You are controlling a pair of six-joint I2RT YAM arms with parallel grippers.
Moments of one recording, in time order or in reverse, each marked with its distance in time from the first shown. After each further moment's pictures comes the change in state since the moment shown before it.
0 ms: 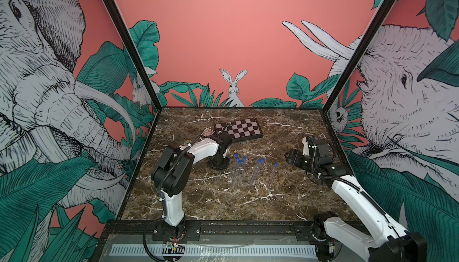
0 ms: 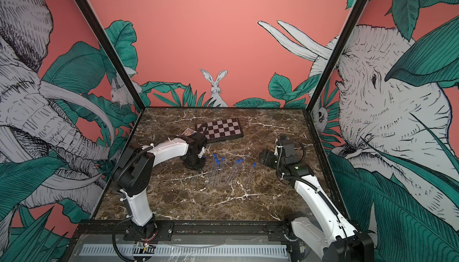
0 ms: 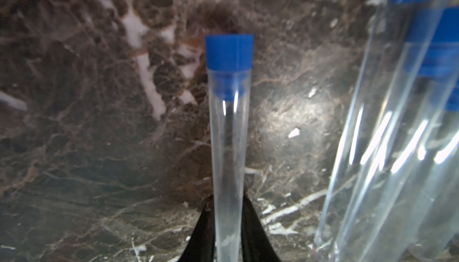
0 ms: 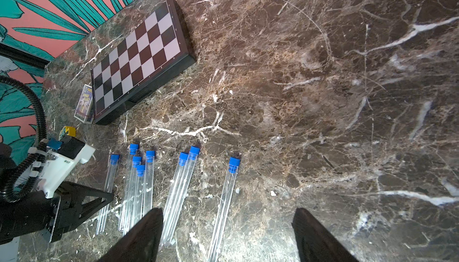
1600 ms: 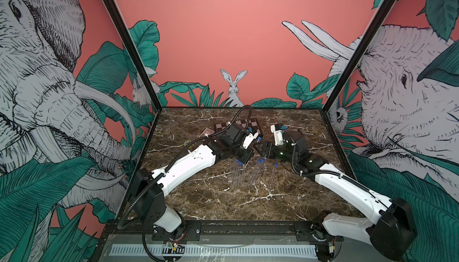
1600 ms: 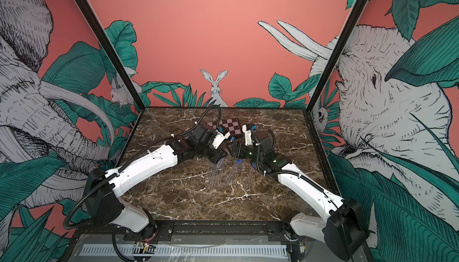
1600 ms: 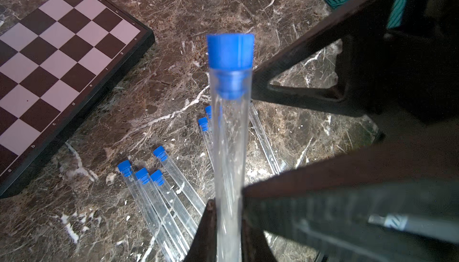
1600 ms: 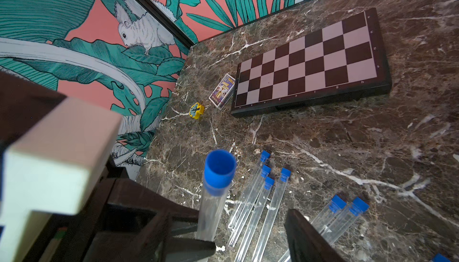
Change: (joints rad) left arm -0.258 -0.338 0.100 0.259 0.171 0.111; right arm 0.343 0.217 0.132 0.414 -0.145 0.079
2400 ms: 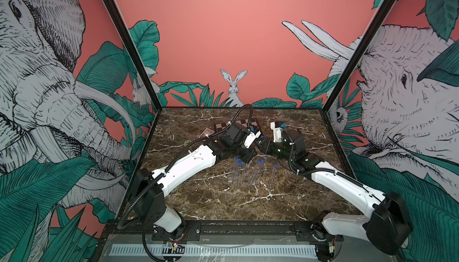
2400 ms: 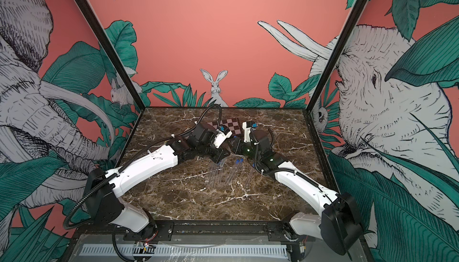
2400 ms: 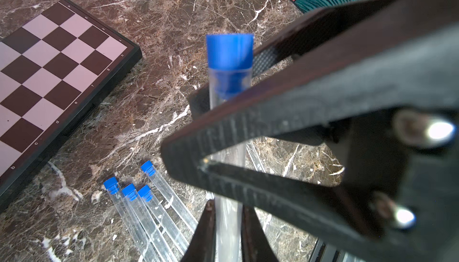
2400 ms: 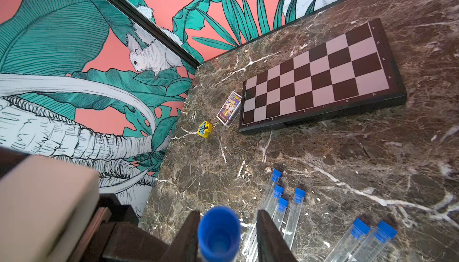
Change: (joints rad) left arm -0.007 0.000 -0.001 0.049 0.040 -0.005; right arm 0.004 0.050 -0.003 0.125 0.019 0.100
